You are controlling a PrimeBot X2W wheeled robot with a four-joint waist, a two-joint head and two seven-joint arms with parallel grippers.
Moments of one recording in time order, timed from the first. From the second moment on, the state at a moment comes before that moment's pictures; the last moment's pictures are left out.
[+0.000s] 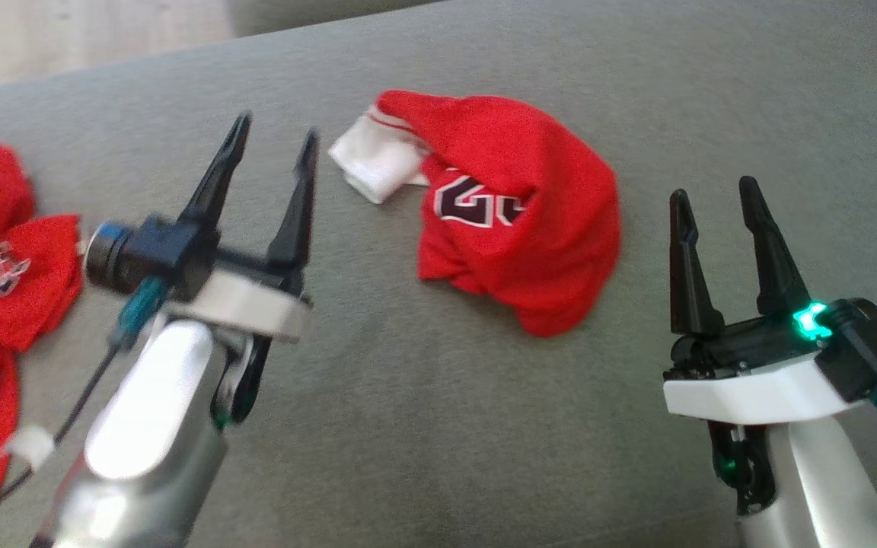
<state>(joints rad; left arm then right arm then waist) -0.54 0.25 -0.50 0.31 -0.43 0.02 -0.21 -0.13 -0.05 0.15 -0.03 0.21 0.12 -0.26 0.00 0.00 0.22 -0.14</state>
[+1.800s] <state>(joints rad) -0.21 0.08 -0.33 0.23 -0.35 -0.06 -0.25 -0.27 -0.05 0.16 0.57 -0.07 0.12 -0.23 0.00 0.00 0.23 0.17</state>
